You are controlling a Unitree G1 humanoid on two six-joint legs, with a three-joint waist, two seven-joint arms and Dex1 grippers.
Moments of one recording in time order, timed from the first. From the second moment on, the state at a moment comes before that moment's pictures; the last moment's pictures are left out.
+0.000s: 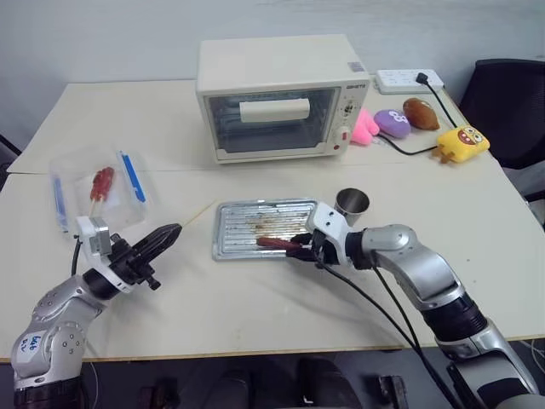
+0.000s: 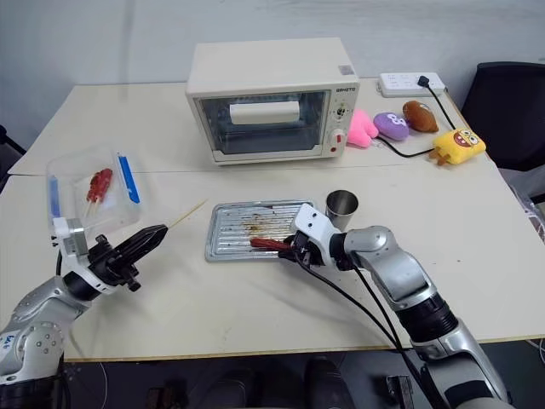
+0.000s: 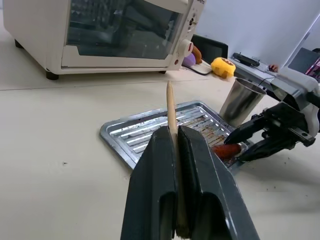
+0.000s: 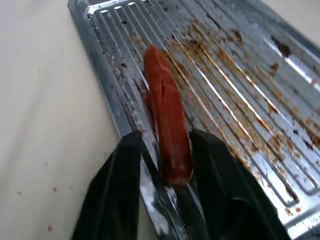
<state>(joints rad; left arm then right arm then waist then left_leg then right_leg) -0.01 0.54 0.40 -0.18 -0.78 0.40 -0.81 -0.57 -0.55 0.35 -0.12 0.19 0.63 0.89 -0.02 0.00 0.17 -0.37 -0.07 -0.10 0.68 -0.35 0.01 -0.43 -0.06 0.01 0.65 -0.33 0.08</state>
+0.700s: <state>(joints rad) -0.02 0.52 0.39 -0.18 -0.78 0.39 -0.80 -0.69 -0.50 0.40 0.00 0.11 0.63 0.93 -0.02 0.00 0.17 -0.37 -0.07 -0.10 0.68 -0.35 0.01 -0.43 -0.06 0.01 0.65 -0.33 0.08</state>
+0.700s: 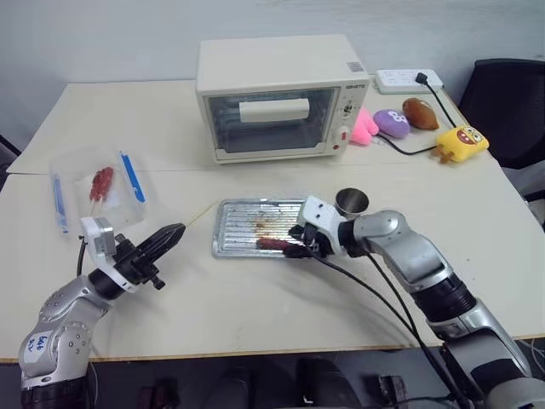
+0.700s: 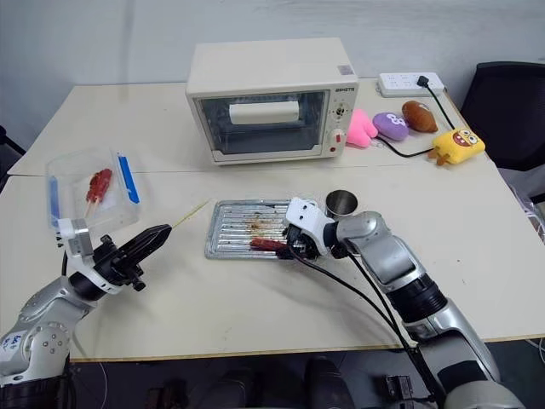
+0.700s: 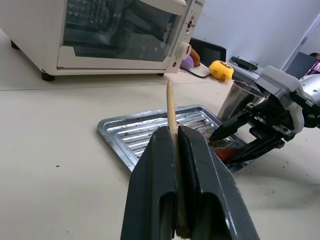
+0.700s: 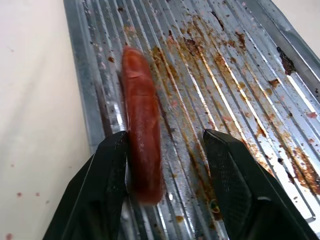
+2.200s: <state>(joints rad) 0.02 0.84 0.32 -0.28 -0.80 0.49 -1.16 -0.64 -0.74 0.19 -0.26 0.33 0.41 1.31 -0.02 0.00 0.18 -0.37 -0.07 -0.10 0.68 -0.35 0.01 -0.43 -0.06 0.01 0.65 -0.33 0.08</state>
